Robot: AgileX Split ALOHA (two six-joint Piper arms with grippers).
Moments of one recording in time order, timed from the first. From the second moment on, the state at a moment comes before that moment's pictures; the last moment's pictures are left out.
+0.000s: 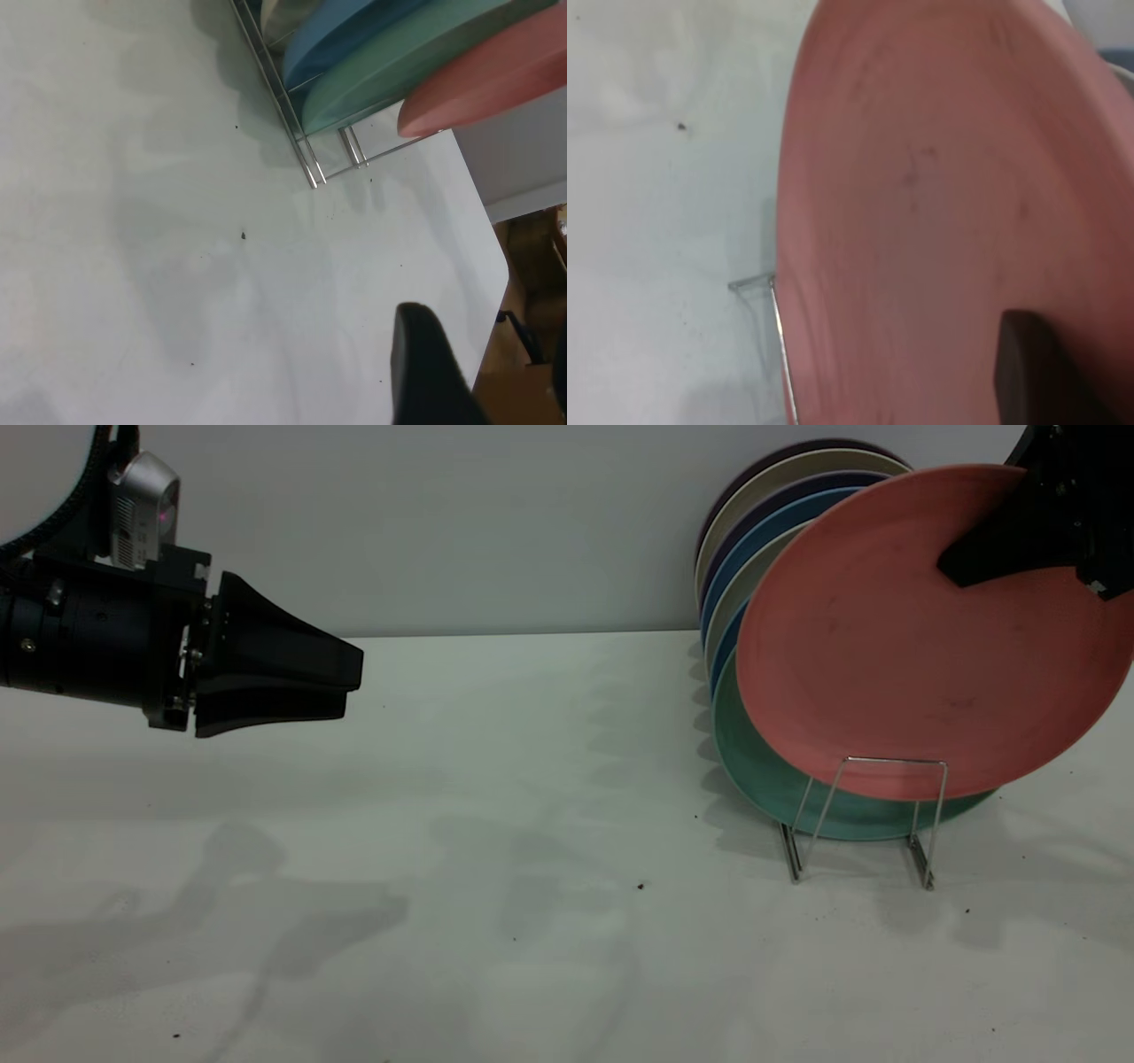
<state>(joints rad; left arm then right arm) 0.09 2.00 -0.87 -1.53 0.96 1.54 -0.03 1.77 -1.09 1.03 0.62 -2.12</state>
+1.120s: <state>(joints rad) 0.09 2.00 -0.87 -1.53 0.96 1.51 0.02 1.80 -1.09 1.06 0.58 -2.12</state>
